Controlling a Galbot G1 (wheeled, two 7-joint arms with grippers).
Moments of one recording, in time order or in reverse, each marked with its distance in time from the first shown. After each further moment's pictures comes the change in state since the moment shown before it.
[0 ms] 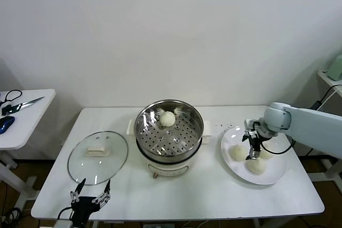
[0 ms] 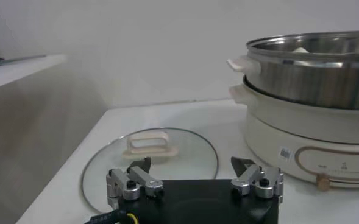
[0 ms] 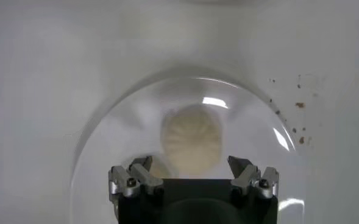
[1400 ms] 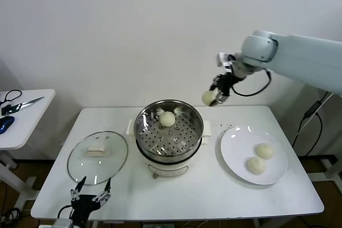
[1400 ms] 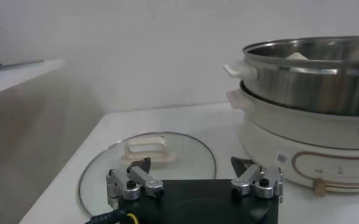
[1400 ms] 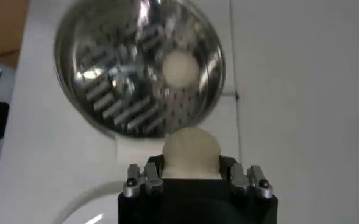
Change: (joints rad) left arm -0.008 0.004 0.000 -0.022 -0.001 0.017 0.006; right arm 0.611 0.356 -0.133 0.172 0.487 -0.123 -0.058
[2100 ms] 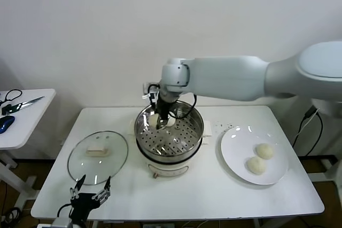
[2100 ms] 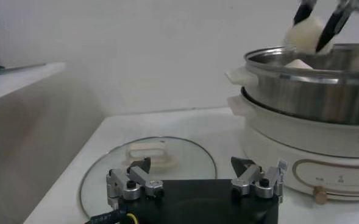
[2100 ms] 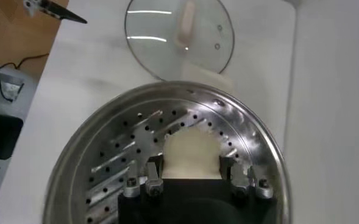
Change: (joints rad) left arm 0.001 -0.010 -0.002 -0.012 -0.002 0.006 0.003; right arm -0.269 0.365 0.007 -0.210 -0.017 -0.067 0.138
